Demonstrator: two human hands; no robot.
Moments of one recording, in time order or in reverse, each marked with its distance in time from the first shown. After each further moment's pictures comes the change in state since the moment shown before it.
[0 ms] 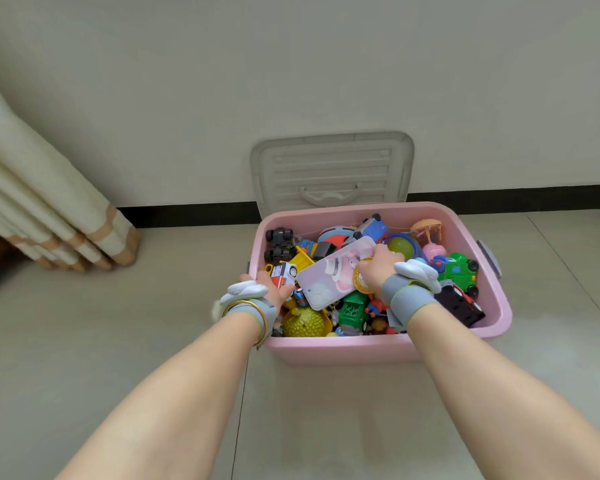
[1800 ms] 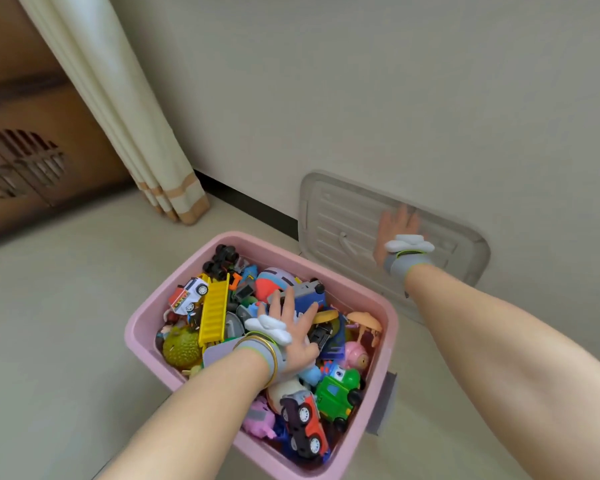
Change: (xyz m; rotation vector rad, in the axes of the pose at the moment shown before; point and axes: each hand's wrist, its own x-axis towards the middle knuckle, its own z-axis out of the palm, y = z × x) left_hand 0.016 0.157 0.006 0.059 0.022 -0.022; right_hand 0.235 -0.084 -0.087 -0.484 0.056 -0.755
